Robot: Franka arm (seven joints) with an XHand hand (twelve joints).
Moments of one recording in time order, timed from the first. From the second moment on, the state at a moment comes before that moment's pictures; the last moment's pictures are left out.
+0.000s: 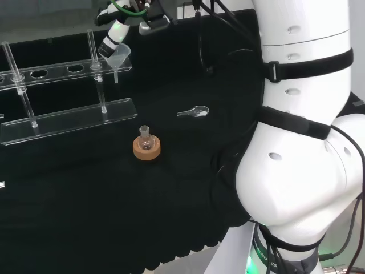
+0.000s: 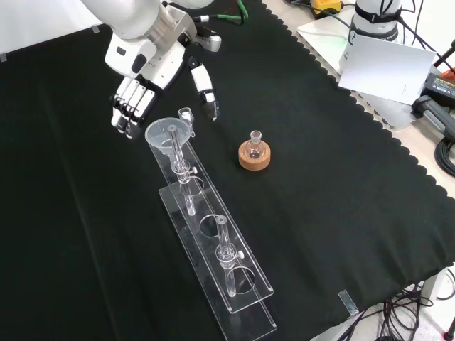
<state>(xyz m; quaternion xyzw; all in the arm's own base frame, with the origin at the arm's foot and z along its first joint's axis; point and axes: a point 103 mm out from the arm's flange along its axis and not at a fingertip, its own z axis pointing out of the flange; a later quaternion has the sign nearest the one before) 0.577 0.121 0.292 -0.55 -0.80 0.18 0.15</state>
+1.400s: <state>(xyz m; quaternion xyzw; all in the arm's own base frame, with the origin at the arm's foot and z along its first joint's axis) 0.591 0.119 0.254 -0.54 -0.80 0.21 0.15</state>
